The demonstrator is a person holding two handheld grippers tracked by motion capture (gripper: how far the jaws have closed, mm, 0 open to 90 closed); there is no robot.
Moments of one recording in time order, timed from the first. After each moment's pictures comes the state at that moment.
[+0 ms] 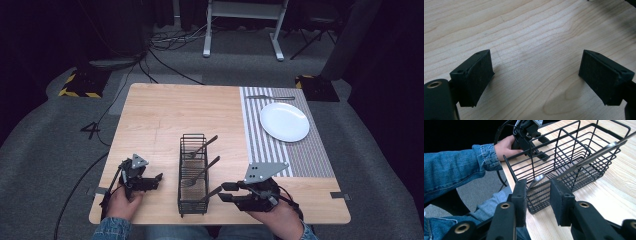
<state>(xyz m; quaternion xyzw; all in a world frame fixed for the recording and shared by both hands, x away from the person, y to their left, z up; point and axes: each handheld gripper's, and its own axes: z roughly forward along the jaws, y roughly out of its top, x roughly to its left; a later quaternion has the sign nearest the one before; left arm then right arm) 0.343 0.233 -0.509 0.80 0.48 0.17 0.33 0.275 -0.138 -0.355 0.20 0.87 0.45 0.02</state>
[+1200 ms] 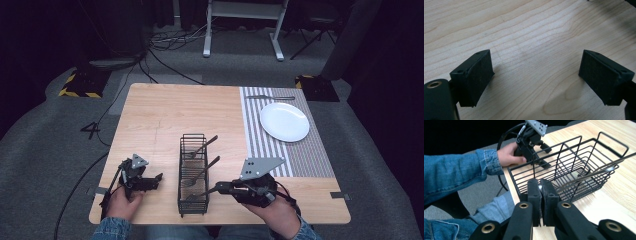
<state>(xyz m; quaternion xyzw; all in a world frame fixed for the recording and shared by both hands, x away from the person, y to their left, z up) 0.343 0.233 -0.509 0.80 0.48 0.17 0.33 0.279 -0.128 -0.338 0.17 0.87 0.46 0.03</state>
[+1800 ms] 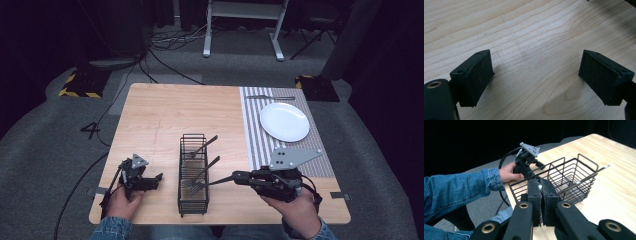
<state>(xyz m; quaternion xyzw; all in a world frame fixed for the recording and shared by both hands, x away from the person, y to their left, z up) 0.343 0.233 -0.509 0.80 0.48 0.17 0.33 0.276 -0.168 -0.299 0.19 0.84 0.51 0.04</state>
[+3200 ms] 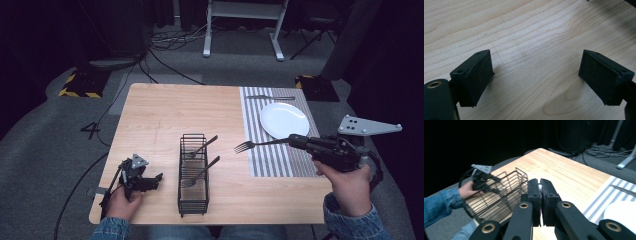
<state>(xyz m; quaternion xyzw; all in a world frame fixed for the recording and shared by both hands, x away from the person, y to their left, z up) 0.343 0.234 -0.509 0.80 0.48 0.17 0.33 0.312 -0.275 -0.253 0.30 0.78 0.53 0.14</state>
